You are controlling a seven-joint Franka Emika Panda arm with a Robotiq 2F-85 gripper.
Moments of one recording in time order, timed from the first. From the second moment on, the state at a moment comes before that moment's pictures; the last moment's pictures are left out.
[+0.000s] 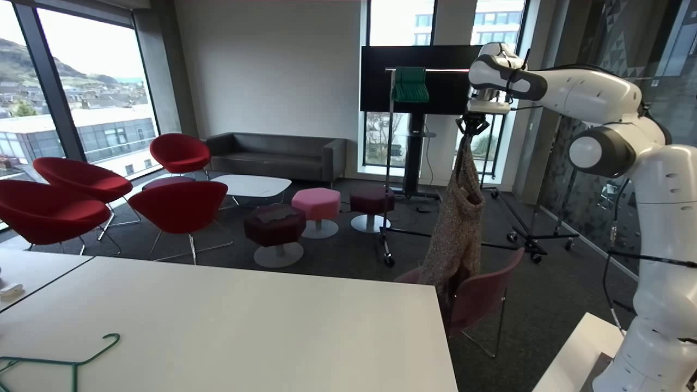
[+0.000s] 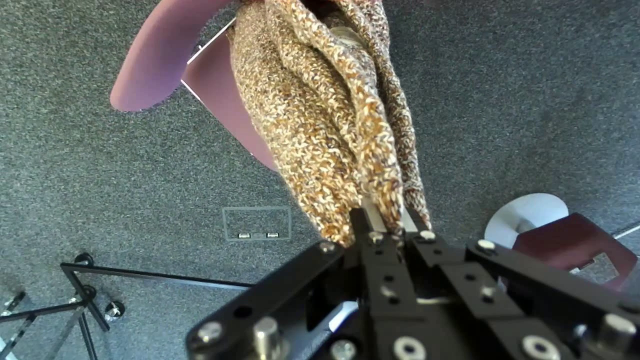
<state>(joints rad) -0.21 0.41 -0.17 -0.95 0.05 1.56 0.39</state>
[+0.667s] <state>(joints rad) -0.34 0.69 -0.17 -0.95 0.12 1.56 0.38</state>
